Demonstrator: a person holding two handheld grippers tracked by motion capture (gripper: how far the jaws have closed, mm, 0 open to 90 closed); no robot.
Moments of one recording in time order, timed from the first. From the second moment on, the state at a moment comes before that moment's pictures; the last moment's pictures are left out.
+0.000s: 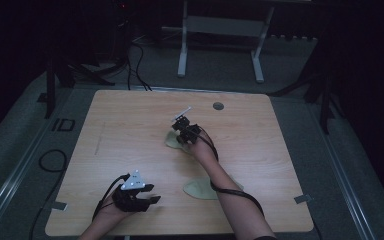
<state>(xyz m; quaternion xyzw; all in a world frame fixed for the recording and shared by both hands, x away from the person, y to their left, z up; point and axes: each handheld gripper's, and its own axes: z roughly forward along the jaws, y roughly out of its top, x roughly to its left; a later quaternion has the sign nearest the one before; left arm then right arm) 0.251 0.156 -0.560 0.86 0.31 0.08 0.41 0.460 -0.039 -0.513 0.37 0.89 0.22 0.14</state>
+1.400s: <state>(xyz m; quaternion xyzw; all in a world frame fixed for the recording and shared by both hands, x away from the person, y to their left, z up) 0.268 0.120 -0.551 0.86 0.28 0.08 0.42 0.402 -0.143 -0.545 0.38 0.88 0.25 0.14</state>
